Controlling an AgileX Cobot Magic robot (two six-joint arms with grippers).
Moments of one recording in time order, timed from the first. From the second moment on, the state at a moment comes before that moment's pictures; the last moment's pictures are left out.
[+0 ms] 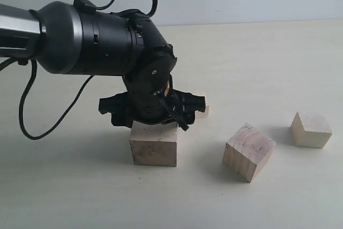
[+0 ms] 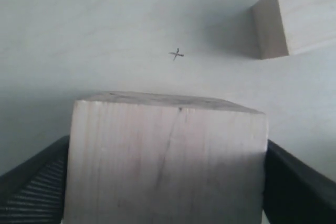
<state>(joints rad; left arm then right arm) -0.92 1.97 -1.32 0.29 0.79 -1.06 0.24 0.01 0.00 0.14 0.28 -0.05</state>
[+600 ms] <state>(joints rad) -0.92 1.97 -1.32 0.26 0.79 -1.17 0.24 0.01 0.00 0.14 0.28 -0.05</state>
